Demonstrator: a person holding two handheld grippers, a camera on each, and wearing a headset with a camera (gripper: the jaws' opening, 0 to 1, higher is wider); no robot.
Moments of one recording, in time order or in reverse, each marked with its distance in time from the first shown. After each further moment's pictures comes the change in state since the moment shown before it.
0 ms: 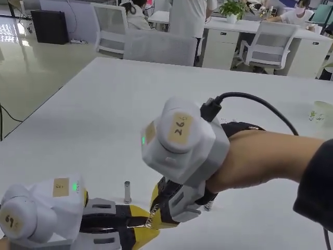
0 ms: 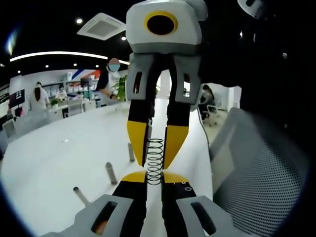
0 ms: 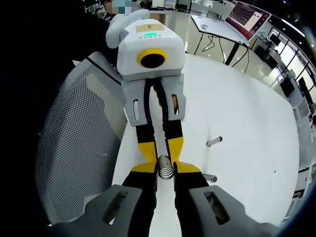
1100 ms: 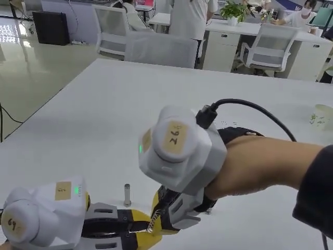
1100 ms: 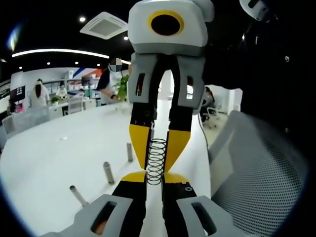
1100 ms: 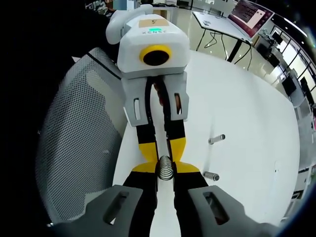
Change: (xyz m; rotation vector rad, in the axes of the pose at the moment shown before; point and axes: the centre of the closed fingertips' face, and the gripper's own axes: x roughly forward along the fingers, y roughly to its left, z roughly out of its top) left arm 0.004 -0.003 -0.002 -0.027 -0.003 -0.003; right arm 0.004 0.006 -0.005 -0.008 0.040 0.012
